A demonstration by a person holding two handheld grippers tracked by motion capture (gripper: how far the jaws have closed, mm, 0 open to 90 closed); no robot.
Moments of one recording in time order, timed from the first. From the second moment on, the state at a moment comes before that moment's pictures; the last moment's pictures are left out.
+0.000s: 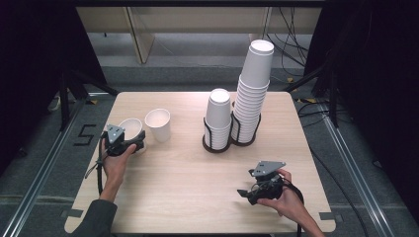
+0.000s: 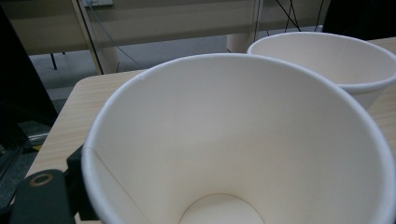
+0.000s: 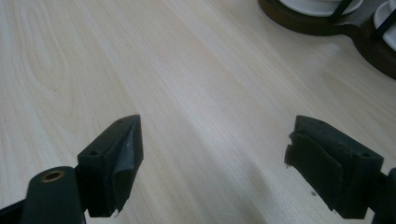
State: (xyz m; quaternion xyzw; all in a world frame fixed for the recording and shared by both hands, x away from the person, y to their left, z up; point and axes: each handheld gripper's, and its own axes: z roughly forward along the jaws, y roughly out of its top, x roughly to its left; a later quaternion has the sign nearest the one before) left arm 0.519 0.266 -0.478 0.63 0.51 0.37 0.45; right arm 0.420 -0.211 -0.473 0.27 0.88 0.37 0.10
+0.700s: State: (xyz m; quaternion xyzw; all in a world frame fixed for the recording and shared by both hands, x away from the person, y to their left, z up) left arm 0.532 0.265 -0.479 0.63 0.51 0.37 0.45; right arm 0.421 -0.209 -0.475 0.27 0.89 0.36 0.10
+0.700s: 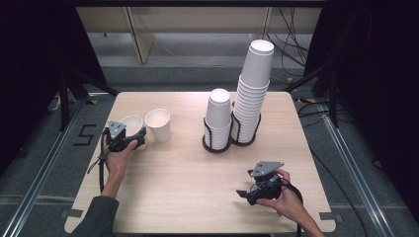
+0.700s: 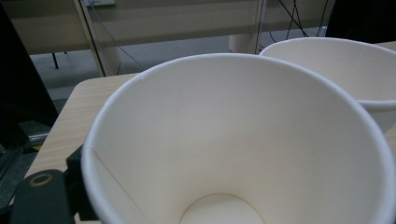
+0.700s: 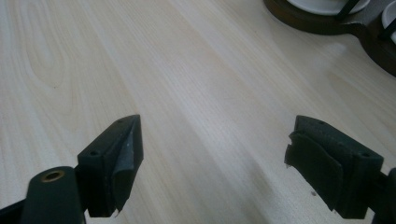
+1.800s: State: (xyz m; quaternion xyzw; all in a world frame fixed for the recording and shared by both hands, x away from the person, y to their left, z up) left arm 0.537 0.260 -0.490 0.65 0.49 0.37 0.44; right arm 0.422 -0.207 -0.475 0.26 0.89 0.36 0.10
